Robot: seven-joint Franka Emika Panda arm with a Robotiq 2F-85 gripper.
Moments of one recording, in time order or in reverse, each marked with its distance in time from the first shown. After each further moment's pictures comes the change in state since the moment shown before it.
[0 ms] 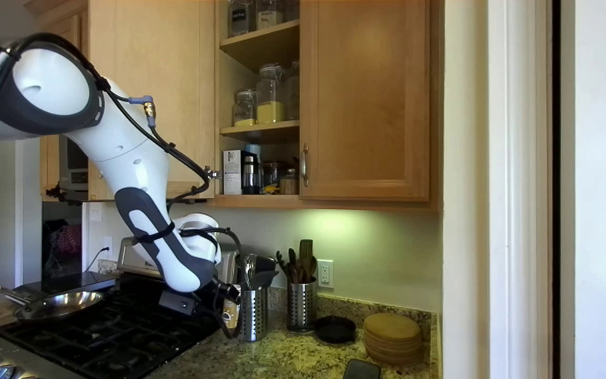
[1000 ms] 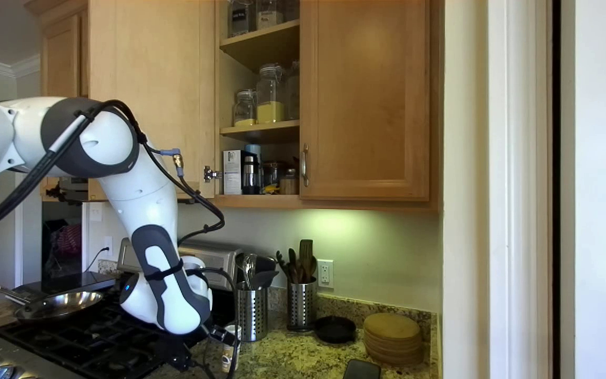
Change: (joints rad) arm 0.000 0.209 0.075 0.005 -0.252 -0.260 0.312
